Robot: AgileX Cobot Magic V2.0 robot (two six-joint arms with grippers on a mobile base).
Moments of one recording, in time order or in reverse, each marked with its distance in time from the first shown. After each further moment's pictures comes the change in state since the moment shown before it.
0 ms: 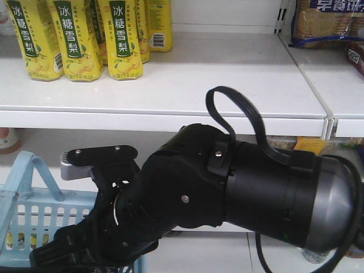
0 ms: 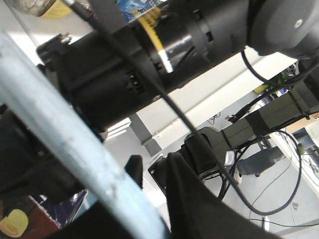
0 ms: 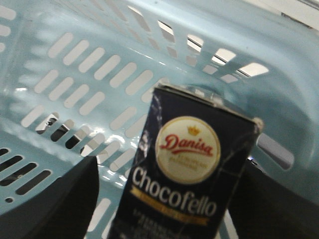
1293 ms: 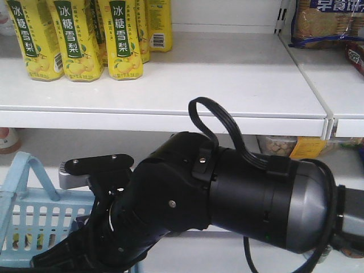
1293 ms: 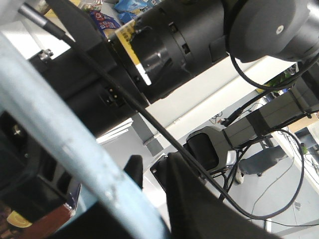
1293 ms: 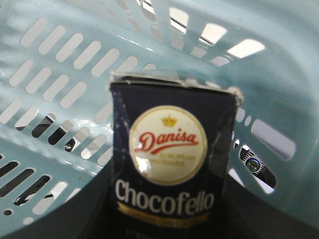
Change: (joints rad) left arm 0.000 0.000 0.000 0.008 -0.001 0.000; right arm 0.000 0.035 -0.002 0.003 0.007 -0.001
